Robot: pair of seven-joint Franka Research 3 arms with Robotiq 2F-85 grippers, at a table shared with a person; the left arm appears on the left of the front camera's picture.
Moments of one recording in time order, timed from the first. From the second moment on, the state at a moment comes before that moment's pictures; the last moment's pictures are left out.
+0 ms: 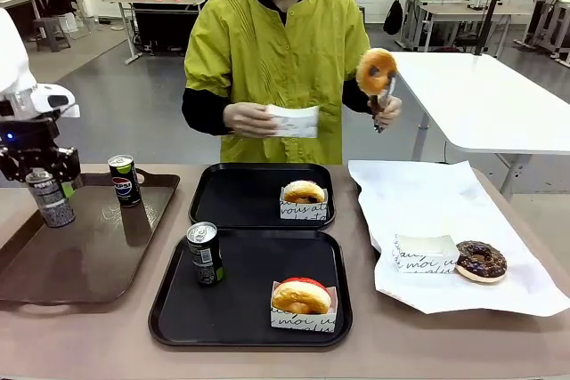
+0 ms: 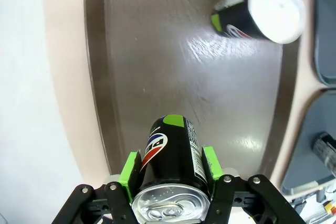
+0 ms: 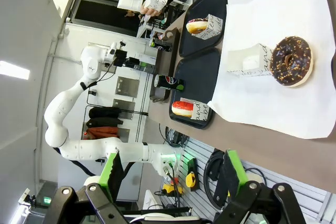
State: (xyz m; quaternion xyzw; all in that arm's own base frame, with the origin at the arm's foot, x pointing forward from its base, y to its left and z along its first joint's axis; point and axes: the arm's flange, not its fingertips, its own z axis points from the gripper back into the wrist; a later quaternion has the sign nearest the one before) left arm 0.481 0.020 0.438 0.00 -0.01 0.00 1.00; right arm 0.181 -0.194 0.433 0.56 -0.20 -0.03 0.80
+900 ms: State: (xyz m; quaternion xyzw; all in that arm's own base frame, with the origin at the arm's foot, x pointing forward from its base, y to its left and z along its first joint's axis) left arm 0.400 0.007 0.547 0.00 -0.02 -0.01 1.00; right arm 0.181 -0.194 0.433 0.56 -0.20 -0.03 0.80
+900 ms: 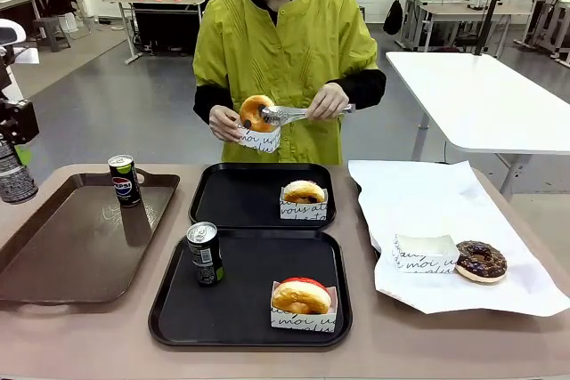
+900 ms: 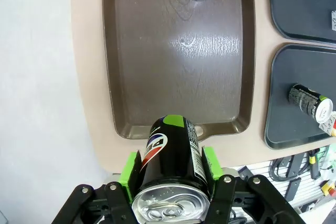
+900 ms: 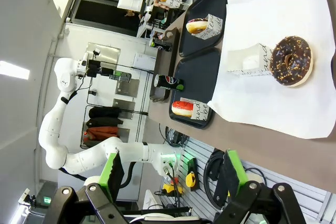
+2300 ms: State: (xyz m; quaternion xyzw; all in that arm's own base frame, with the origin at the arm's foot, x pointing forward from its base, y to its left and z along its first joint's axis) left arm 0.439 -0.150 0.515 0.02 -0.05 -0.20 0.98; right arm 0.181 -0.194 0.433 0.56 -0.20 -0.03 0.80
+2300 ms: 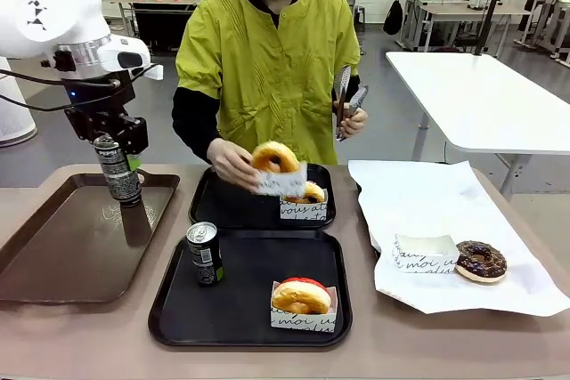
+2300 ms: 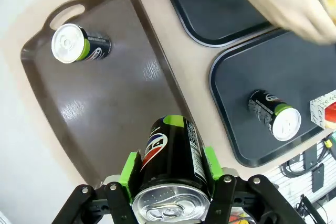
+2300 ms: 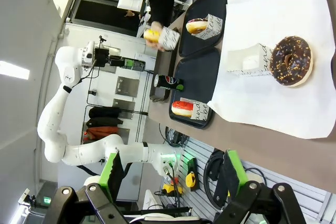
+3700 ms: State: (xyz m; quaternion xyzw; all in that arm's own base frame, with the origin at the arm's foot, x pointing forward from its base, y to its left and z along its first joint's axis) left arm 0.318 -0.056 0.590 0.00 -0.03 -0.25 0.97; right arm 0.181 -0.194 0.433 0.56 -0.20 -0.03 0.80
